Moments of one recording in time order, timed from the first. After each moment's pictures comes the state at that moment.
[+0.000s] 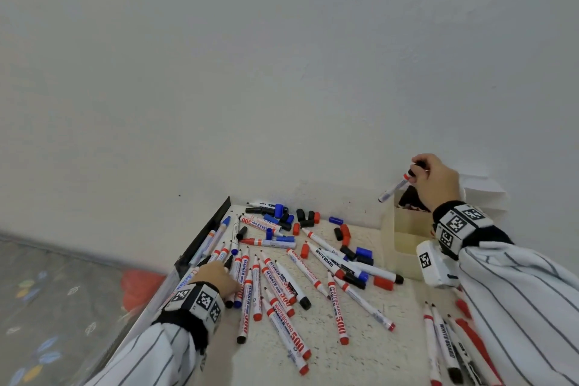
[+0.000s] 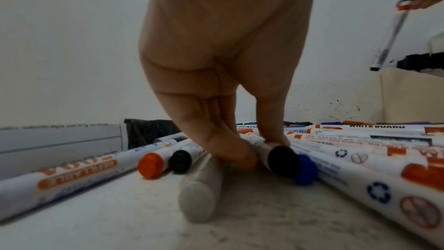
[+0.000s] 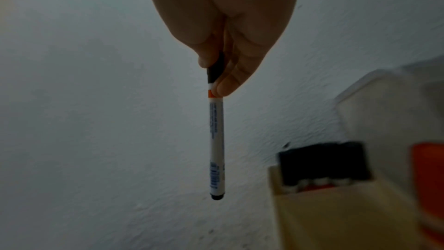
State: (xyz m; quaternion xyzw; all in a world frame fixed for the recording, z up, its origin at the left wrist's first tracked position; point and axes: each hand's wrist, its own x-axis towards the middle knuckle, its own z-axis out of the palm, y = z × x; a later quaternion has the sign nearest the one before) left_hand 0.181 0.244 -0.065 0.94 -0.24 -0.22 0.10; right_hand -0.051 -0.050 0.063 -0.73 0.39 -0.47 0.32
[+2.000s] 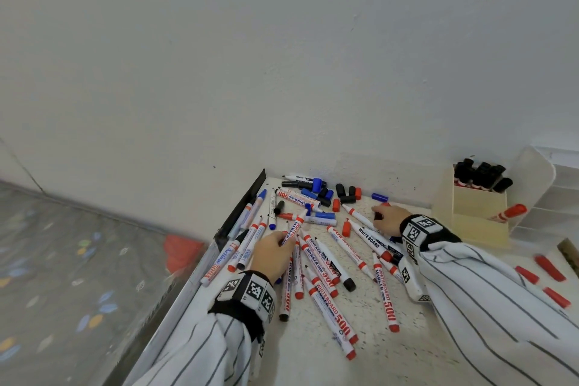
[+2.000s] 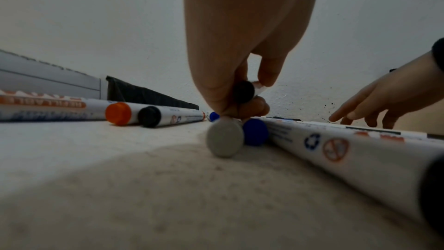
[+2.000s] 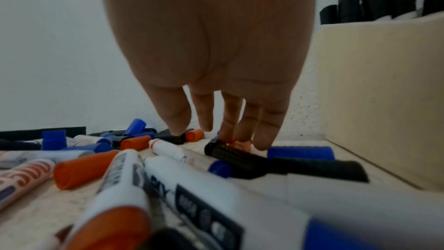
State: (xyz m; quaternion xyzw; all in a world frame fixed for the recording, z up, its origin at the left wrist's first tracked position) left_hand 0.163 0.227 -0.081 0.87 -0.25 -0.23 0.37; right_hand 0.050 -0.002 -0.054 -0.90 0.39 0.14 0.14
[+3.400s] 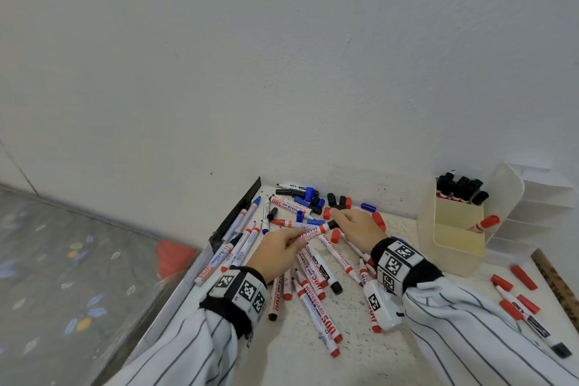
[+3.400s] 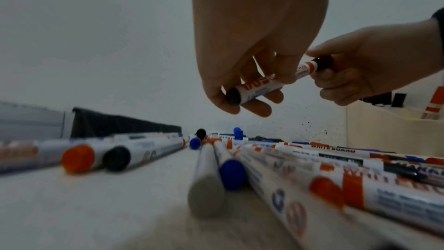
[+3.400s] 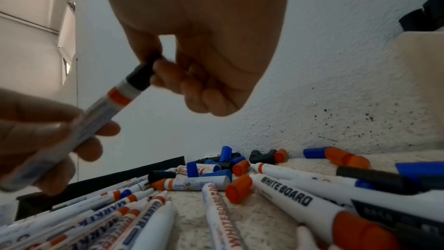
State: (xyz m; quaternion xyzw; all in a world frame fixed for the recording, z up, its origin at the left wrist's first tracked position) left_hand 0.144 0.232 -0.042 0.80 -0.43 -0.21 0.37; right_hand 0.042 0.081 -0.016 -0.88 0.27 -0.11 0.38
